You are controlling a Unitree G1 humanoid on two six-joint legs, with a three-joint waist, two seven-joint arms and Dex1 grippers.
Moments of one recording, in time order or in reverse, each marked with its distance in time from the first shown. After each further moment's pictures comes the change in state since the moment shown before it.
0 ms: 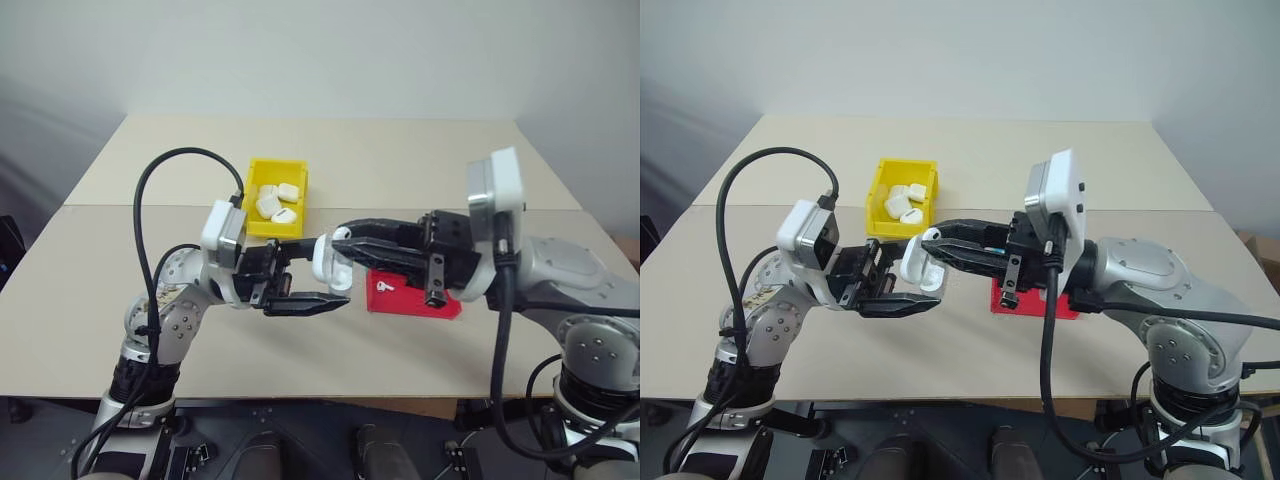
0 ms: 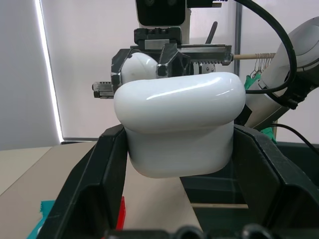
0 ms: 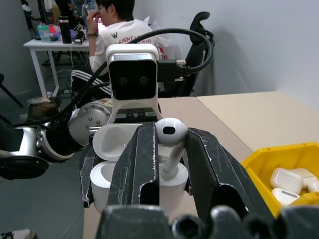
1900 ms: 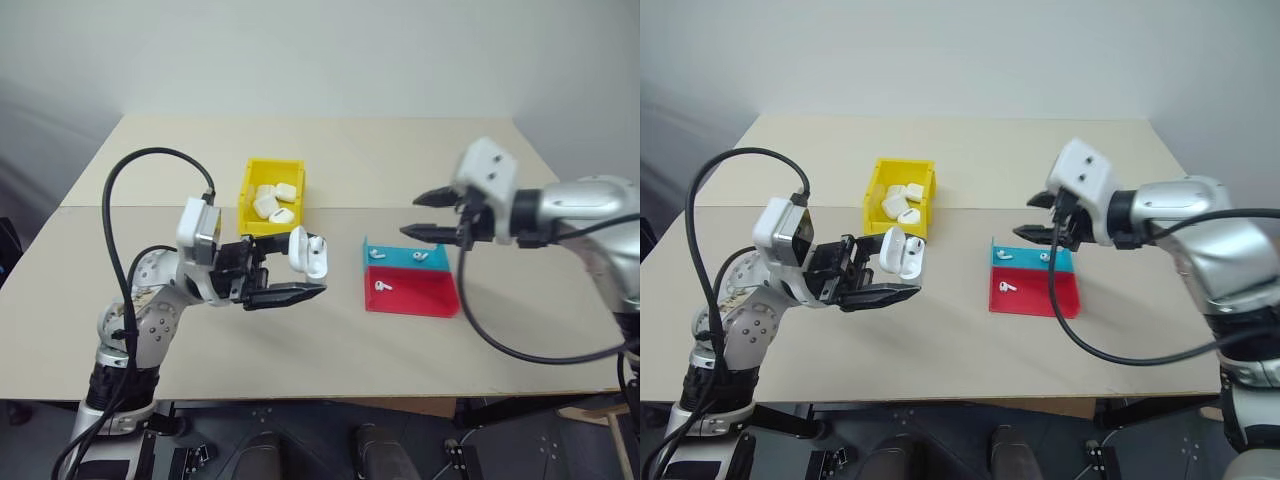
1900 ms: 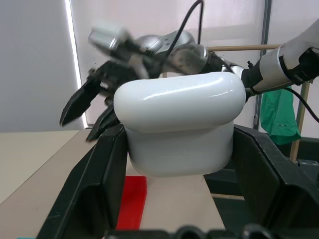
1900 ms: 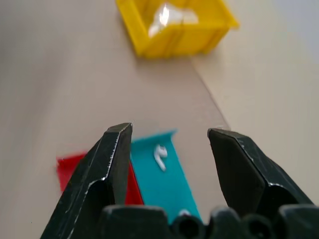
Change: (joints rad) left arm 0.060 0.059 0.081 -0.018 0.006 -0.003 0.036; right arm -0.266 -0.373 0.470 0.641 -0.715 -0.342 0.323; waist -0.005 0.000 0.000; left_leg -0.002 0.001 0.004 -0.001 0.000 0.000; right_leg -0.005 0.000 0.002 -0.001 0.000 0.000
